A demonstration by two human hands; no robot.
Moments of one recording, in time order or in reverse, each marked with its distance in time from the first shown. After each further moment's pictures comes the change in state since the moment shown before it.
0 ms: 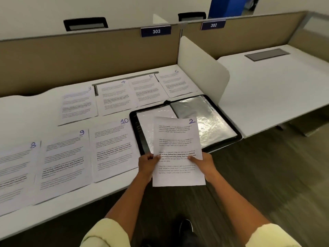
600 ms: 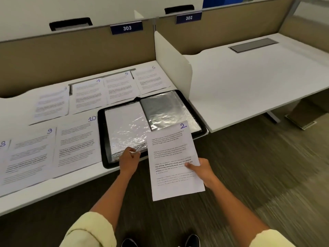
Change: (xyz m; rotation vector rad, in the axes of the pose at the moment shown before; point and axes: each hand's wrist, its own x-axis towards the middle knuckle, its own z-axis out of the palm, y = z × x) left_hand -0.028 -0.024 0.123 0.577 0.271 0.280; right_hand -0.002 0.023 -0.193 -0.053 -0.148 0.064
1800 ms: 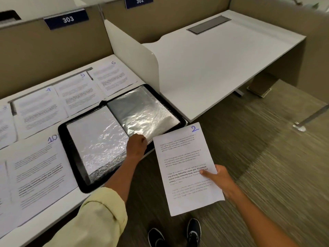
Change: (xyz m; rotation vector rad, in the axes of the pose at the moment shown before) left_hand 0.069 0.071 0.093 0.396 -0.271 0.460; right_hand -0.064 0.034 -0.062 0.144 0.240 0.065
